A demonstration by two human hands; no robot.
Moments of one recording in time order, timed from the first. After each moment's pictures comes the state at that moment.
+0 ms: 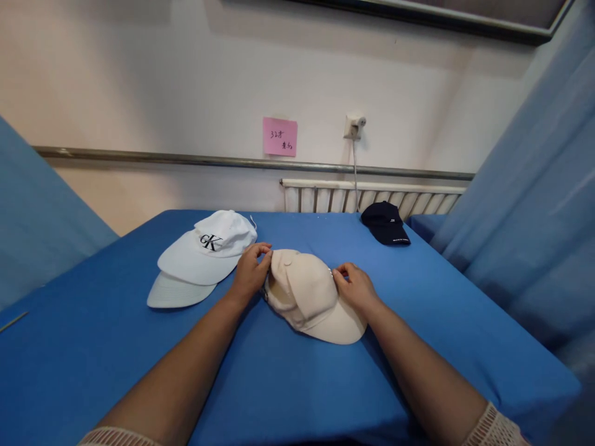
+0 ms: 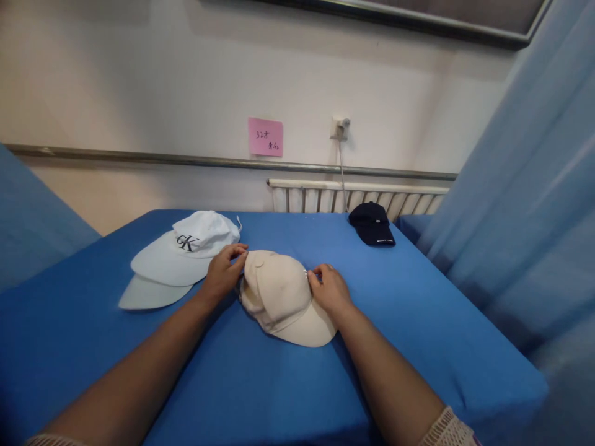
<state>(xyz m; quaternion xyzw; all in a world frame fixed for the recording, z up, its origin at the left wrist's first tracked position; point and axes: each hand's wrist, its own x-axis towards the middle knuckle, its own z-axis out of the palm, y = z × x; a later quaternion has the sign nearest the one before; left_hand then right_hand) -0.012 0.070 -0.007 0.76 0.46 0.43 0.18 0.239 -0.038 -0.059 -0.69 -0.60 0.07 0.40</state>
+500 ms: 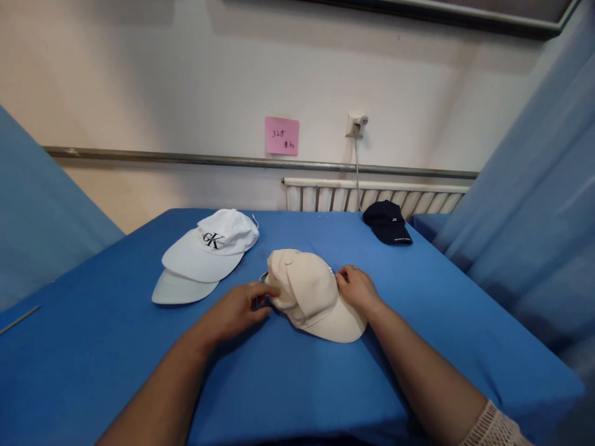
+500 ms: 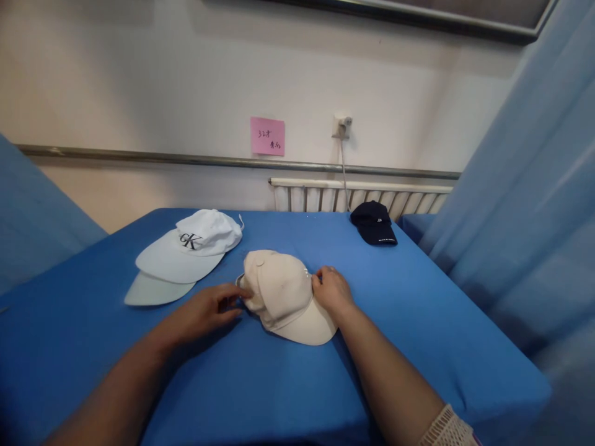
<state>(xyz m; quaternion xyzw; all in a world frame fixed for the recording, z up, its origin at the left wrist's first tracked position) -0.053 -0.004 0.014 0.87 0.38 0.16 0.26 0.242 -0.036 -0.071 -0.73 -0.61 0.02 0.31</state>
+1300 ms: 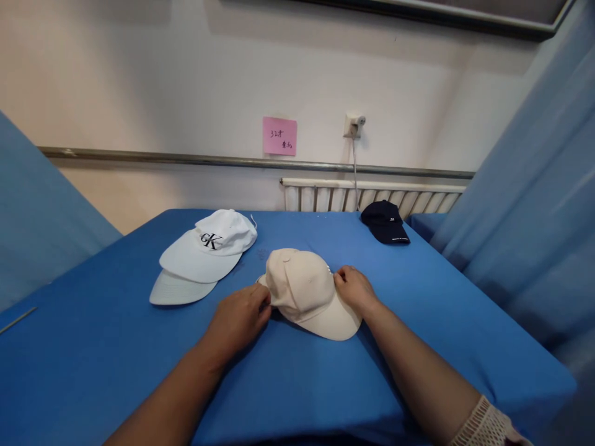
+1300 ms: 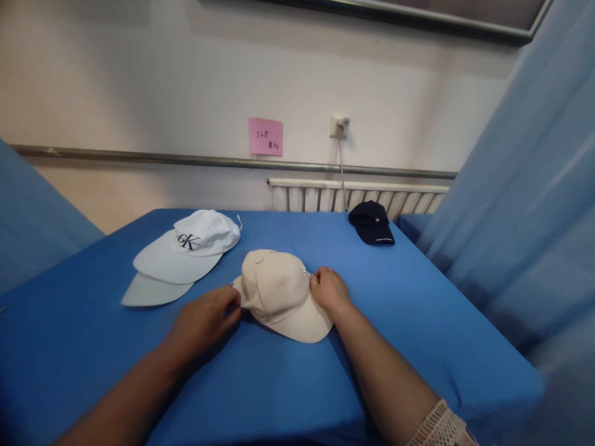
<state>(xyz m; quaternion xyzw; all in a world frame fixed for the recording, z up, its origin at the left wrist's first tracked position) -0.041 -0.026 0.002 0.88 0.46 0.12 0.01 0.237 -0.038 -0.052 -0.78 -0.57 0.12 0.23</state>
